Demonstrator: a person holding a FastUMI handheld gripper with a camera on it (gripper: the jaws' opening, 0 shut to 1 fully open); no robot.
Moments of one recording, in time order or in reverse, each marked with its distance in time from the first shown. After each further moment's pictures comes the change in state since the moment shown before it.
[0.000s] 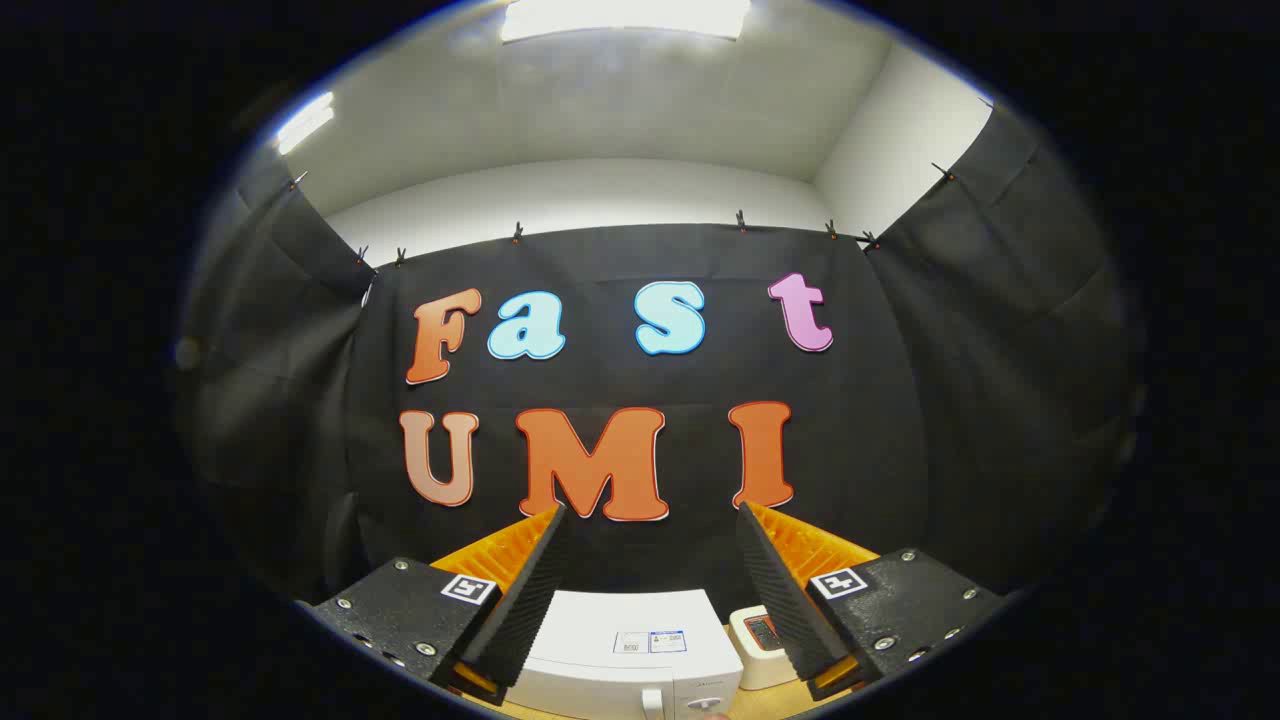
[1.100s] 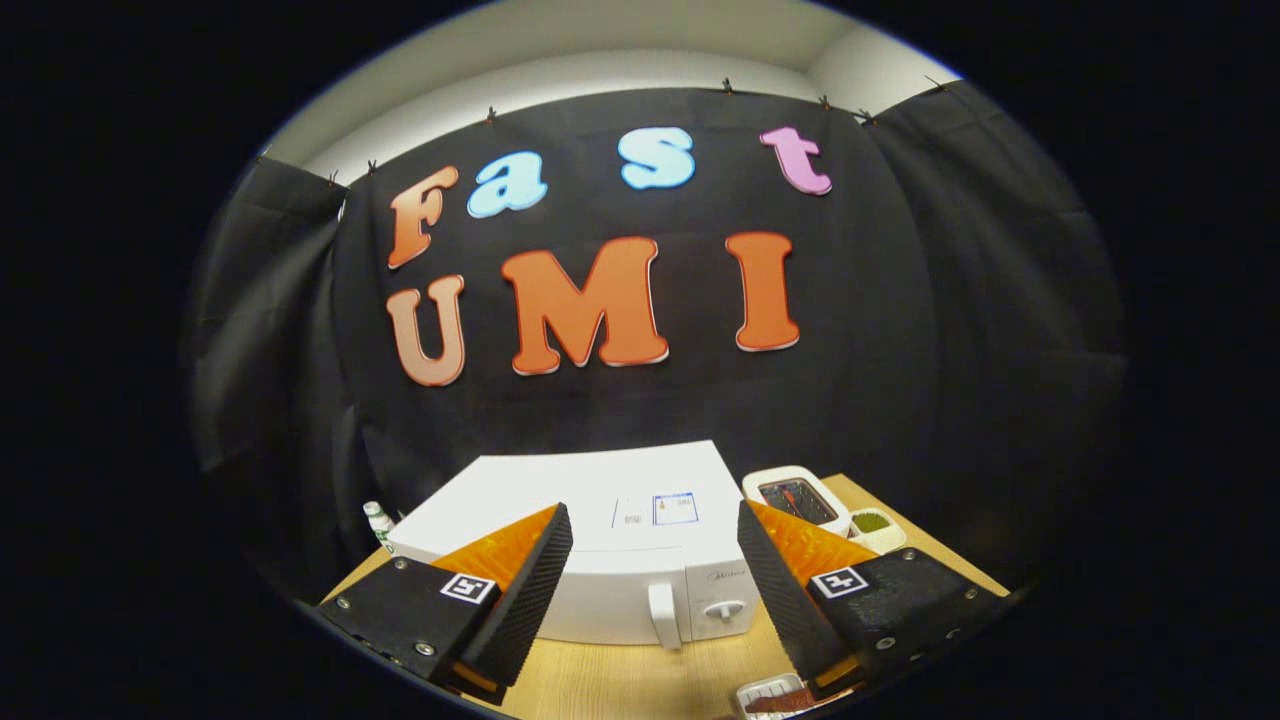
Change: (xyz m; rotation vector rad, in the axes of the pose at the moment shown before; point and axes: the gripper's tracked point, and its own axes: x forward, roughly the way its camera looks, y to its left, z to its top) arm -0.028 -0.005 -0.180 0.037 0.494 -0.016
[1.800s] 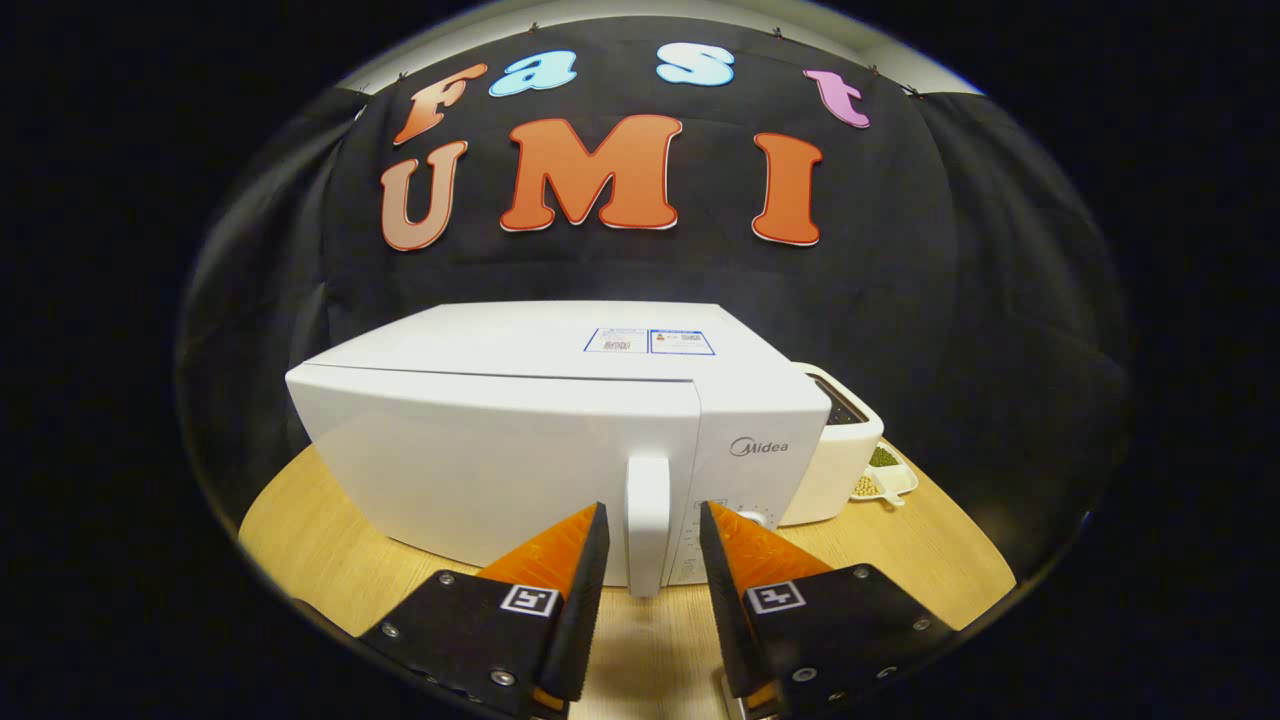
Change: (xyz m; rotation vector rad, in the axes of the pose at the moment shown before) arm 0.057 -0.003 -0.137 -0.155 0.188 -0.042
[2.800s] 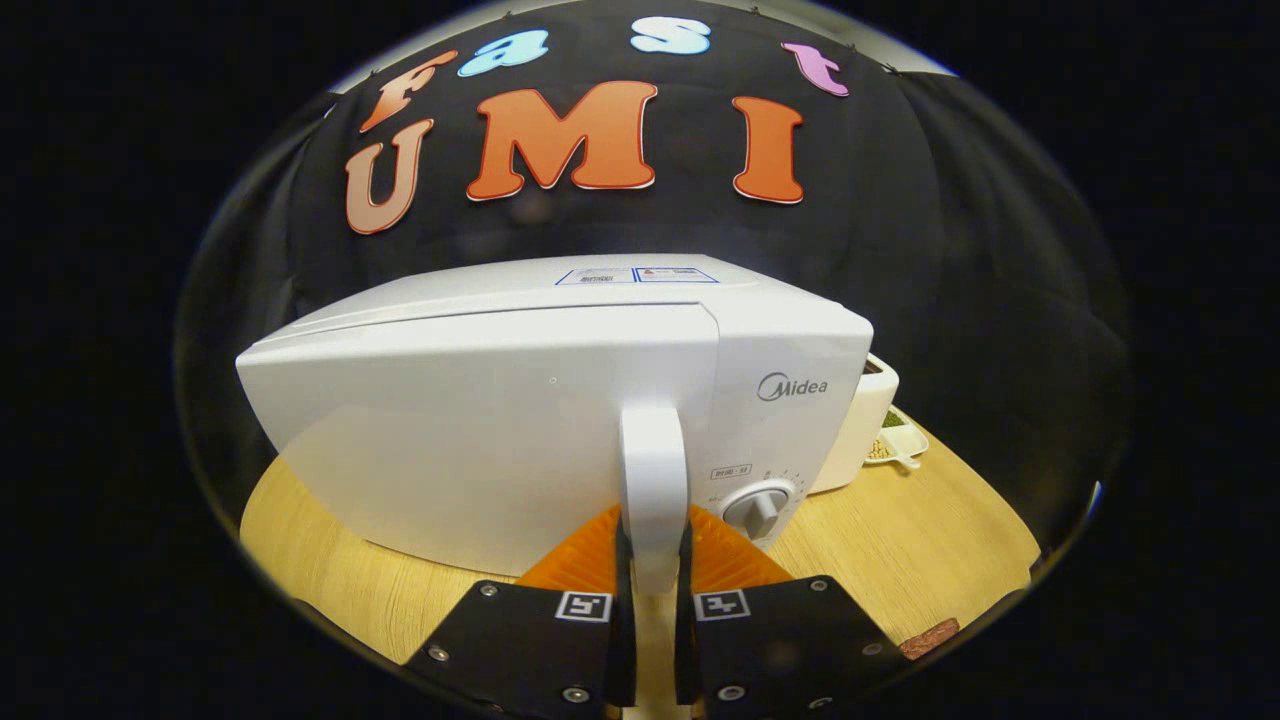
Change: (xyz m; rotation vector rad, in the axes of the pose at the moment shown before) arm 0.026 0.003 -0.021 0.052 0.056 -0.065
